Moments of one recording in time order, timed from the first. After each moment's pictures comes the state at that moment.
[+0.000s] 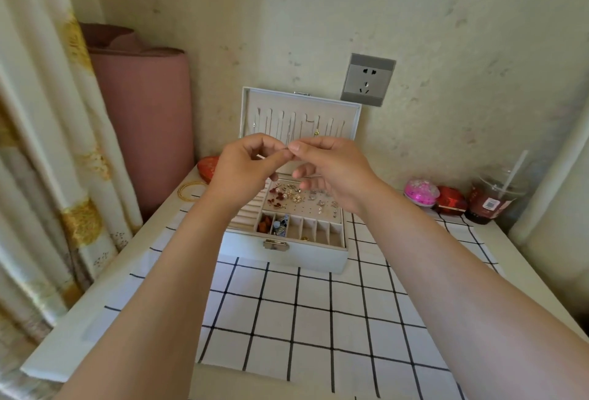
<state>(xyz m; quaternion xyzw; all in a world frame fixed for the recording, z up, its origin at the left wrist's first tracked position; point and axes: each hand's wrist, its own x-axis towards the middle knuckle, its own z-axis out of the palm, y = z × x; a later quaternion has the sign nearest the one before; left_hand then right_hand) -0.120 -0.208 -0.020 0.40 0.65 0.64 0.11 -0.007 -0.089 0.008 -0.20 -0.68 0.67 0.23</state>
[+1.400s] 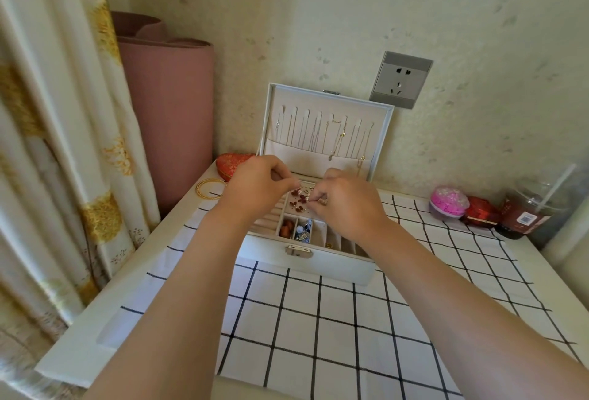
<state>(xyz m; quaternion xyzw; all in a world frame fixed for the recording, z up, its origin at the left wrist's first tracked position) -0.150 -0.209 -0.051 0.39 0.80 0.45 0.04 -0.023 -0.079 -0.054 -0.16 -0.97 0.03 0.19</state>
